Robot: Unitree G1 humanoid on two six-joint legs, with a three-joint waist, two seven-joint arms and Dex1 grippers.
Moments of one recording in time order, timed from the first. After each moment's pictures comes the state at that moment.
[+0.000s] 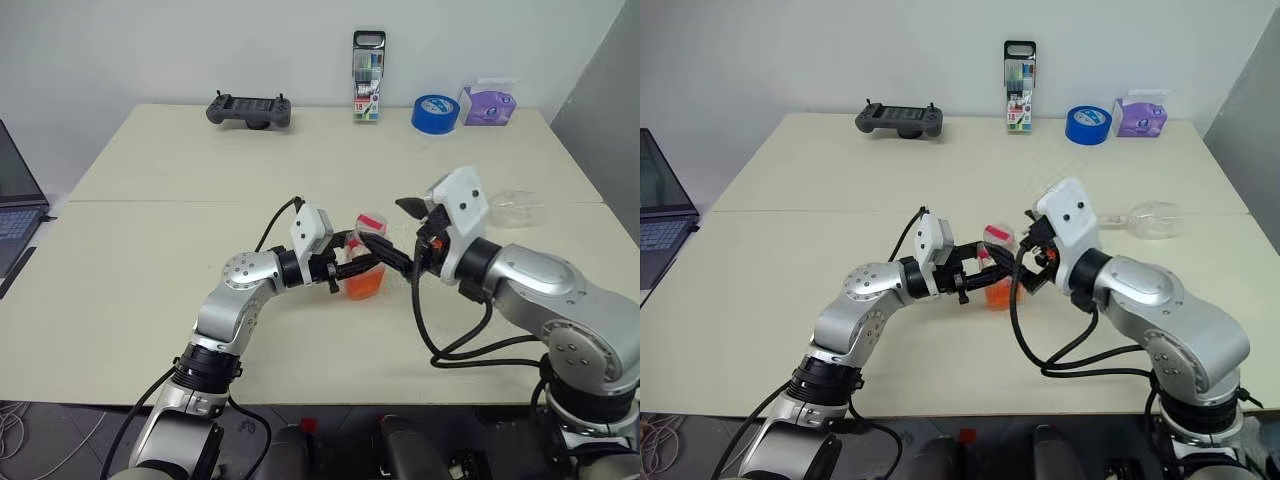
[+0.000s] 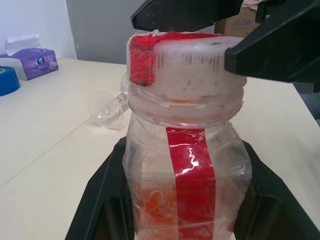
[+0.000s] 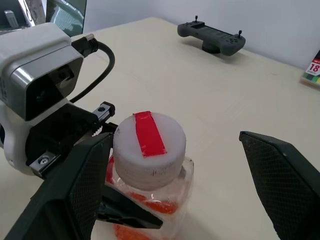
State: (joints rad) left arm -0.52 0.32 -0.16 0.00 -0.35 0.26 -0.93; right arm -0.55 -0.46 -0.02 -0.77 0.61 1.18 0.26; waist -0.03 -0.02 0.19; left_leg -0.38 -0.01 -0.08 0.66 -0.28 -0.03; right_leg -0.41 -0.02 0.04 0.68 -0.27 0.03
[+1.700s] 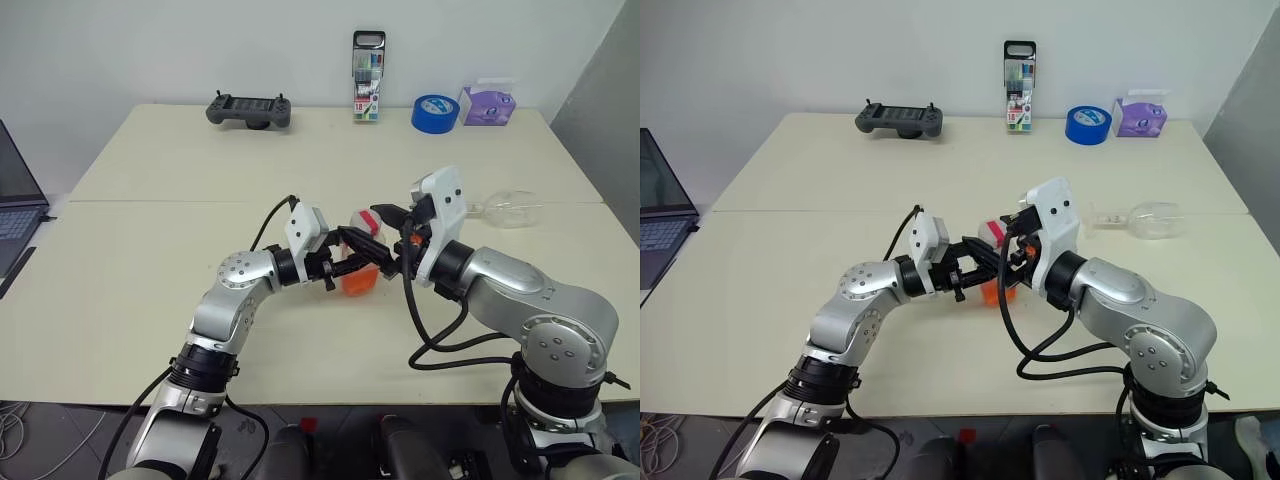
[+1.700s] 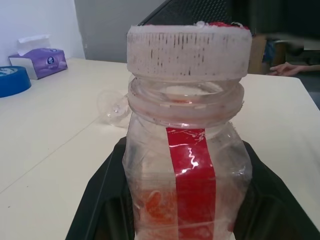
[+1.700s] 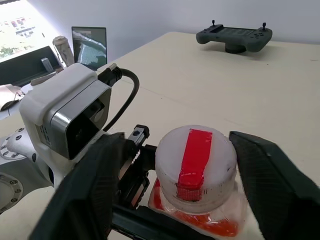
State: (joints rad) left arm -0.52 0.33 -0.15 0.01 -0.35 0.25 -0.91; right arm -0.57 -0.26 -0.04 -0.70 0.80 1.20 0.07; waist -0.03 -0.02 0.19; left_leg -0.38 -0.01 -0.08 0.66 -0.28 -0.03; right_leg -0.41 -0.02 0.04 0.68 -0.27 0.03
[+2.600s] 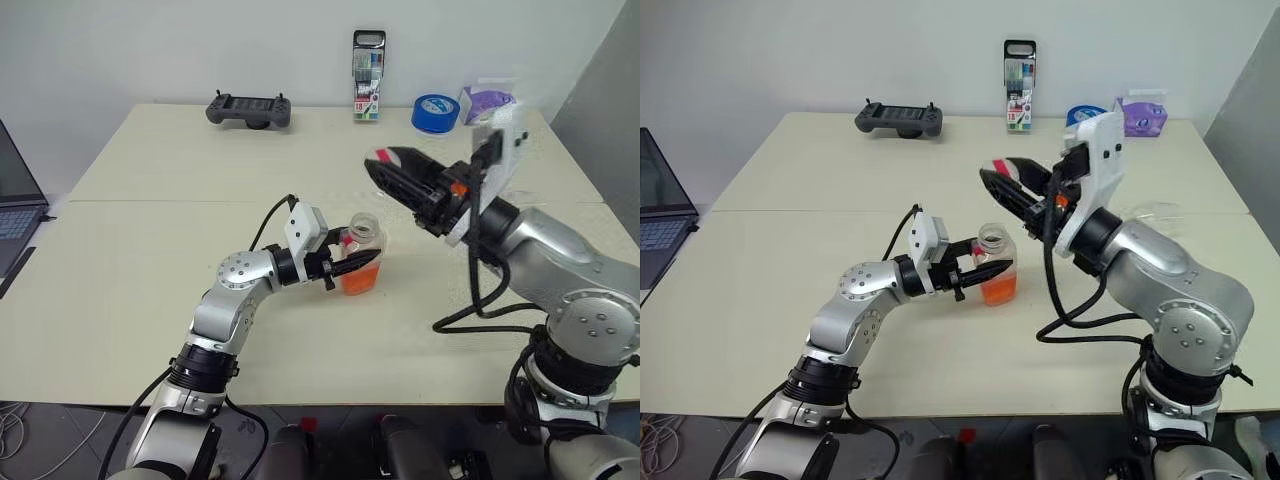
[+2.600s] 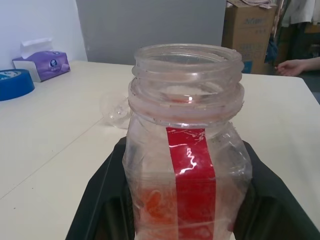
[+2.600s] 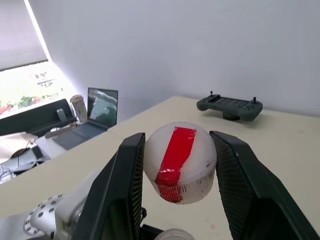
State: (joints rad) left arm -0.52 0.33 -0.15 0.01 -0.34 0.23 -0.91; right arm -0.69 -0.29 -0.25 -0.66 0.97 1.12 0.04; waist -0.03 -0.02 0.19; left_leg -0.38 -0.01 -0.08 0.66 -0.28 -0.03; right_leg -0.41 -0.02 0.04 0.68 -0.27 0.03
